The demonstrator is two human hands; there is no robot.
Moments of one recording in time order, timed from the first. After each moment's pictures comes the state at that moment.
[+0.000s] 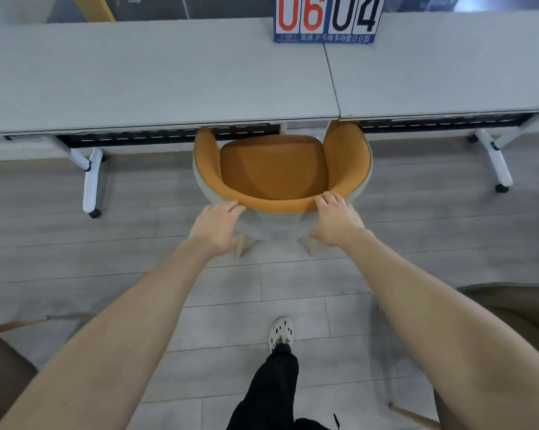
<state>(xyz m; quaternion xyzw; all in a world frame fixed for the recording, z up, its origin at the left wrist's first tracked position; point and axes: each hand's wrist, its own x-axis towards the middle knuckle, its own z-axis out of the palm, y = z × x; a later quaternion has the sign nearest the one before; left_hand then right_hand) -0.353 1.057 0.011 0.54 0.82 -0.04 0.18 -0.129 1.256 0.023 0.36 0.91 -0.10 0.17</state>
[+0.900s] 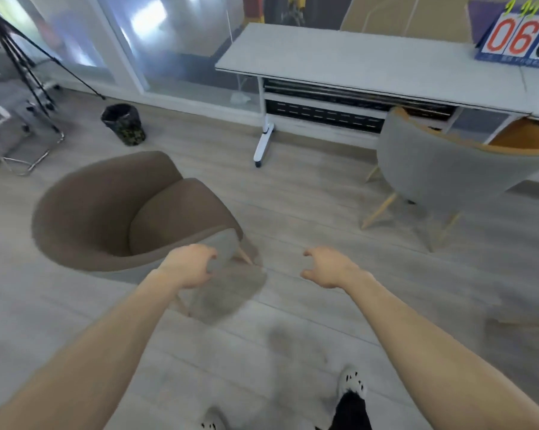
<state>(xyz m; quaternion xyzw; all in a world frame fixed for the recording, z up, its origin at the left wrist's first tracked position) -0.302 0.258 0.103 0.31 0.91 -0.09 0.26 -0.152 0.562 0.065 0.15 0.92 -0.21 0.28</state>
